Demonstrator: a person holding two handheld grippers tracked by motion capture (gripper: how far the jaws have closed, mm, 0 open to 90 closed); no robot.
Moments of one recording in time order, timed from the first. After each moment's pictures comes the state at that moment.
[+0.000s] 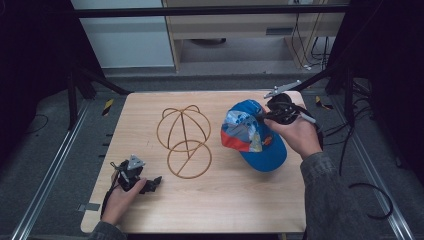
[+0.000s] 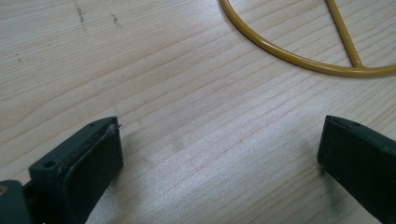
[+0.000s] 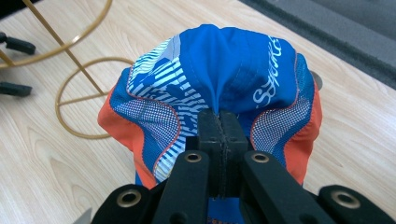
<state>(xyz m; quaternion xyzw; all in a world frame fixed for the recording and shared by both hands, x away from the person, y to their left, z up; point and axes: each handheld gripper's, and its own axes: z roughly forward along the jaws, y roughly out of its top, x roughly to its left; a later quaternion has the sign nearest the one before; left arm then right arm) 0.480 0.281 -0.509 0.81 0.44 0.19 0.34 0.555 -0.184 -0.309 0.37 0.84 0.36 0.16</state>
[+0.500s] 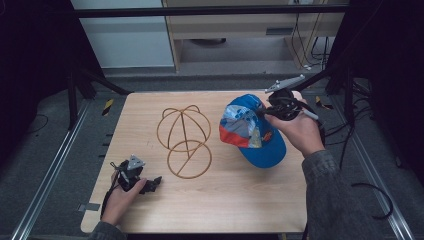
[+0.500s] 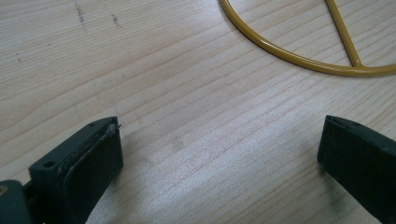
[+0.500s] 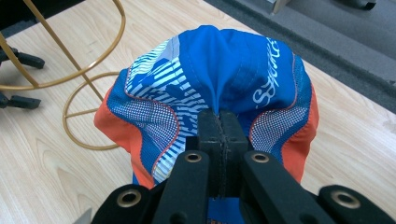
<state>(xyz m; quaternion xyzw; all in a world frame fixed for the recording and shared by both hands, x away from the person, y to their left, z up) 0.480 0.281 -0.509 0.81 0.44 0.19 0.33 0.551 -0.182 -0.290 0.37 0.84 0.37 0.17</state>
